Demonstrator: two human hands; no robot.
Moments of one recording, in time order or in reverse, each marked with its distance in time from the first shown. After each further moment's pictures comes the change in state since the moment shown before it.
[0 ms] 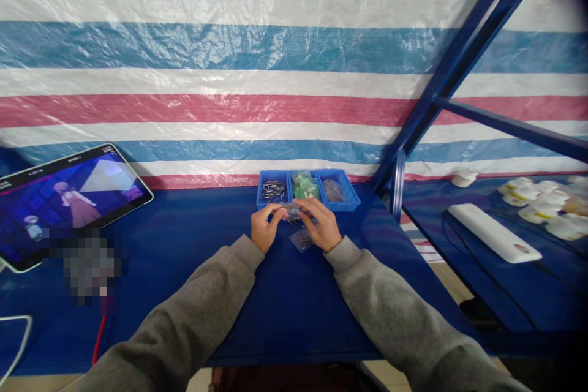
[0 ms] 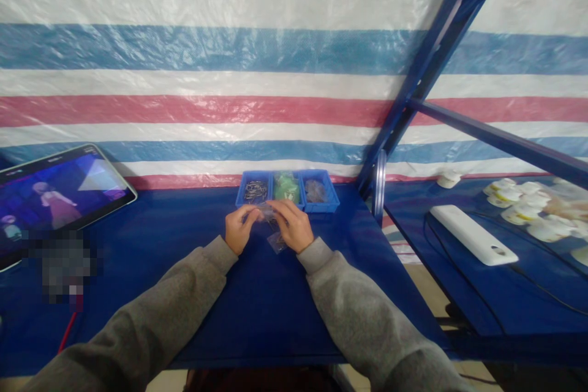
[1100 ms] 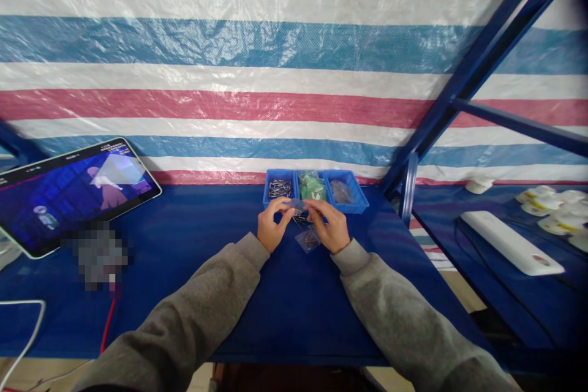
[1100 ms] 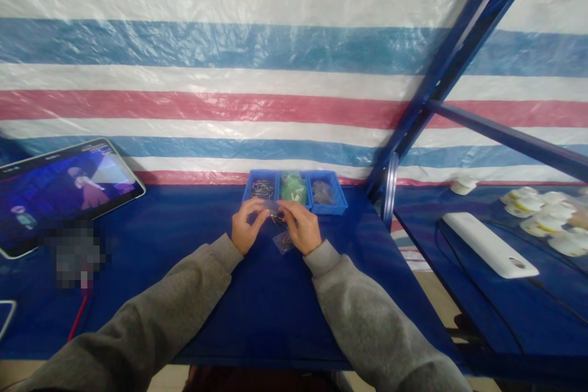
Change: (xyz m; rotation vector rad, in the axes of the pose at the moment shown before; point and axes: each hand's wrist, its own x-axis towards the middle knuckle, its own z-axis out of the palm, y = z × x) left_hand -0.003 0.003 0.003 0.048 0.096 0.116; right_hand -0.002 0.001 0.001 0.006 0.061 0.047
